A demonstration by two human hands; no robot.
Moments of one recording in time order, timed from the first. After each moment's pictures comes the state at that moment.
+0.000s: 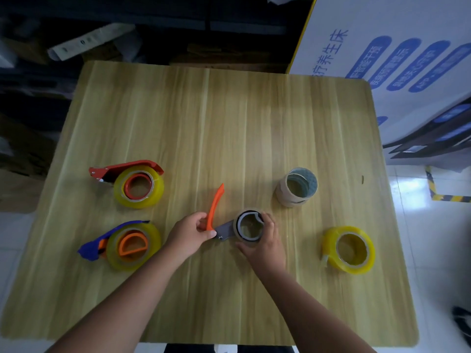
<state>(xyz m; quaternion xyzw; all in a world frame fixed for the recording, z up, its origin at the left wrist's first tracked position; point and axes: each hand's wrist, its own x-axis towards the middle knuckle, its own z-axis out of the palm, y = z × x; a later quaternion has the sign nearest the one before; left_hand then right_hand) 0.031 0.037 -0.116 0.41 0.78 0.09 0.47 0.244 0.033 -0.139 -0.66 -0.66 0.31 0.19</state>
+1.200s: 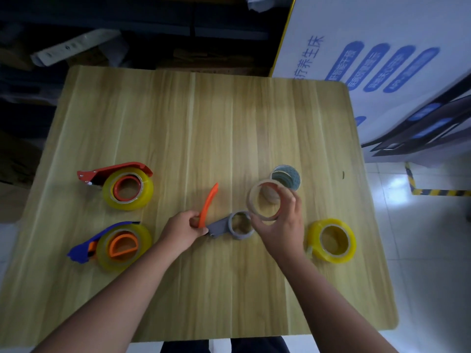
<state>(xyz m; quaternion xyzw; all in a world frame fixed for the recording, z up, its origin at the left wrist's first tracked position) 0.040 0.042 -0.104 0.44 0.77 0.09 0.44 0.281 0.074 -0.064 -0.63 -0.67 0.21 0.33</state>
